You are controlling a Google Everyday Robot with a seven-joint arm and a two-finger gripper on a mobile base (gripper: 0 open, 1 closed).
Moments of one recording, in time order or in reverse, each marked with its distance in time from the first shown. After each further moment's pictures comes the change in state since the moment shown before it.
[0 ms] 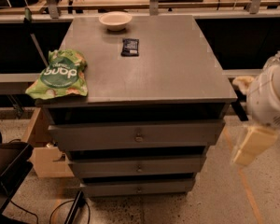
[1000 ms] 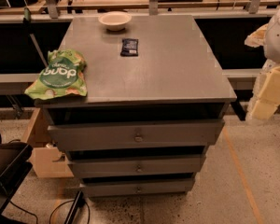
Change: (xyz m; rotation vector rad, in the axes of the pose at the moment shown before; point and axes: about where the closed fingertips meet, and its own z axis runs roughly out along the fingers) arm -0.020 -0.054 -0.074 -0.056 0.033 0.023
